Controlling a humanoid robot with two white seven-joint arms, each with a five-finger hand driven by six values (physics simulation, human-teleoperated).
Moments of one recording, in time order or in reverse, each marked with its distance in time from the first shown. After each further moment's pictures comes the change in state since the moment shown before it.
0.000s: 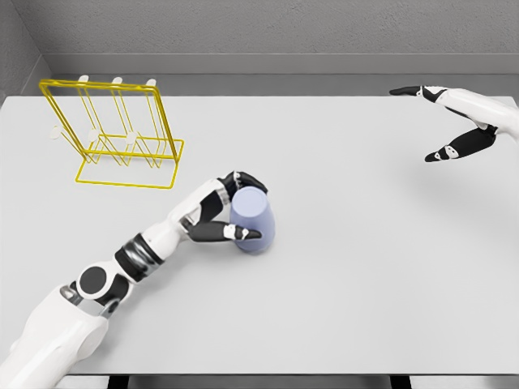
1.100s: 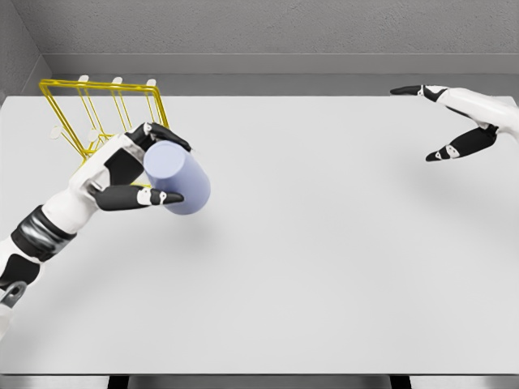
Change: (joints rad) left arm 0.035 0.310 0.162 -0.225 0.250 -0.024 0.001; right arm 0.000 -0.001 0.000 0.001 0.000 0.000 0.000
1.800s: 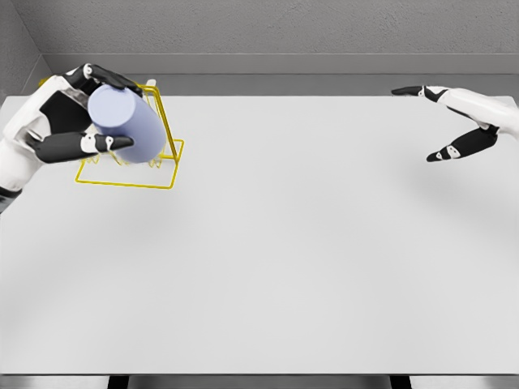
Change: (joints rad) left arm -0.117 0.149 0.023 -0.002 0.176 -0.005 -0.002; right arm -0.003 0.000 0.001 0.007 0.000 0.000 0.000
